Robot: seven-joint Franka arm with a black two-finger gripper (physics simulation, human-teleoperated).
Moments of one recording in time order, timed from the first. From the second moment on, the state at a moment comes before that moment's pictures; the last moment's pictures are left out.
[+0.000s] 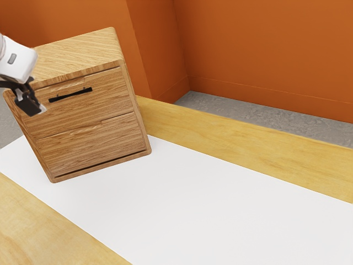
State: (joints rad) arm -0.03 -0.45 0.31 -1.91 0.46 2.03 0.70
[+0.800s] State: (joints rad) arm -0.16 -0.42 0.47 -1.98 0.53 2.19 0.79
